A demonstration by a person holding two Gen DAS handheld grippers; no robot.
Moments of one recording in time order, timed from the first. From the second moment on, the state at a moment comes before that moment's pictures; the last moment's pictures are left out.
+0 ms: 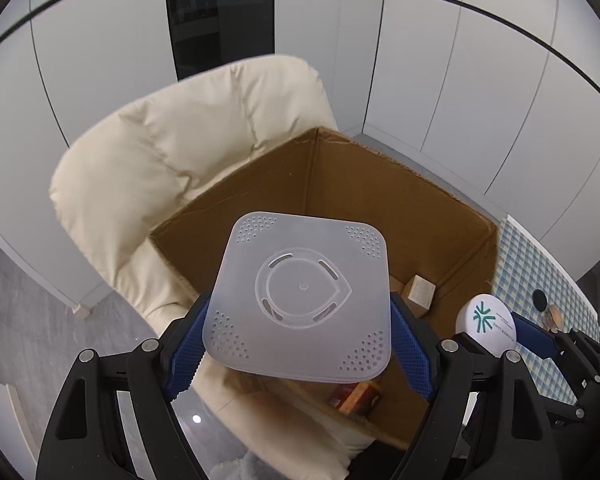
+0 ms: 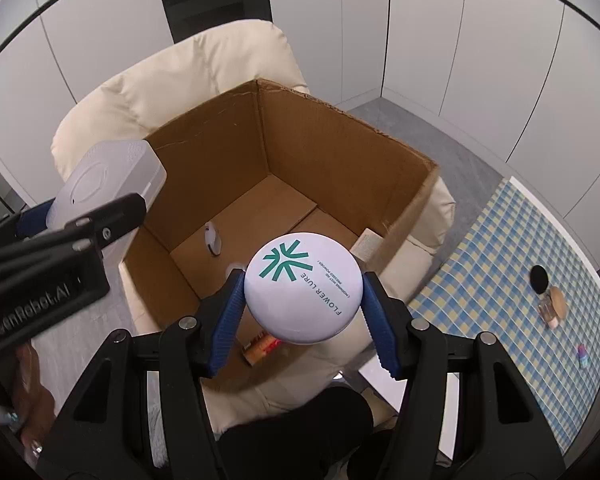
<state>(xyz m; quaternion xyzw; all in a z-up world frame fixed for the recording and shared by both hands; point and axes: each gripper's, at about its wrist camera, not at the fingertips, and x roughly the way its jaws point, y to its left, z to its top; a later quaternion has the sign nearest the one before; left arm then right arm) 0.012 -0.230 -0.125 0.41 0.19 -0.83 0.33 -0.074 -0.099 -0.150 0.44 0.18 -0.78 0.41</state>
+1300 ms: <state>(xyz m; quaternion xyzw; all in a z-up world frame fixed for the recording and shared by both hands) -0.013 -0.272 -0.156 0.39 0.20 -0.83 0.35 -0.124 -0.152 -0.173 0.41 0.15 -0.79 0.43</state>
